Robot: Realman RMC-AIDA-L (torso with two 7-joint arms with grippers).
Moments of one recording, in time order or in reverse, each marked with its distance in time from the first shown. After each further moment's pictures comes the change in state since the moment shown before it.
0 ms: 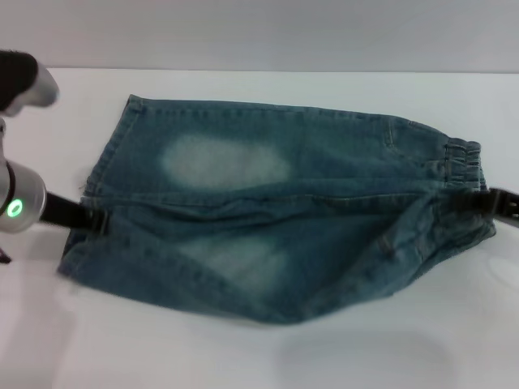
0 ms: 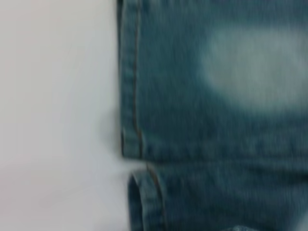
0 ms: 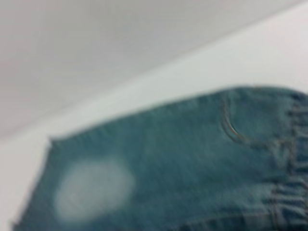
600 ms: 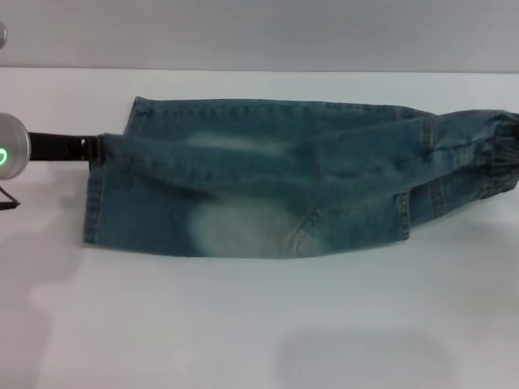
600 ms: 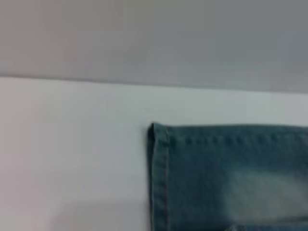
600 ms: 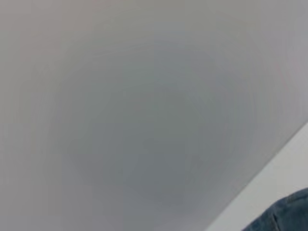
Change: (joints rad) left arm 0.023 0.002 -0.124 -0.076 -0.161 0.303 0.067; right arm 0.100 -0.004 0.313 0.549 0.606 0.058 -0.468
